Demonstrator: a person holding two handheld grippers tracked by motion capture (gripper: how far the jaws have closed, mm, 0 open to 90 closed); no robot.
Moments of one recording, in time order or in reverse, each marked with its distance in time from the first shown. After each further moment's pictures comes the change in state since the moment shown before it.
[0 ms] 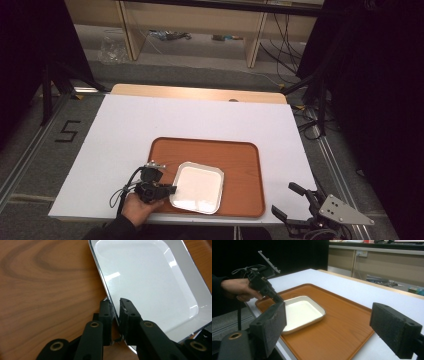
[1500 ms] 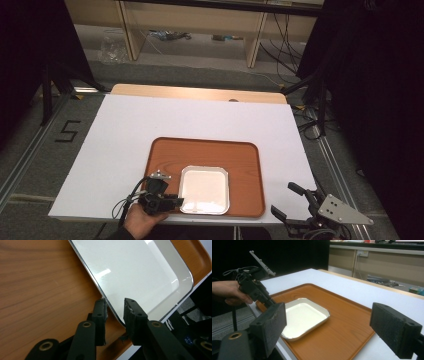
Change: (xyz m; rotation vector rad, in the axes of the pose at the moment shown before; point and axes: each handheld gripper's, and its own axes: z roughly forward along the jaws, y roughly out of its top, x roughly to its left) left arm -0.023 -0.013 0.000 0.007 -0.088 0.077; right arm 0.000 0.000 0.001 0.010 0.001 -0.005
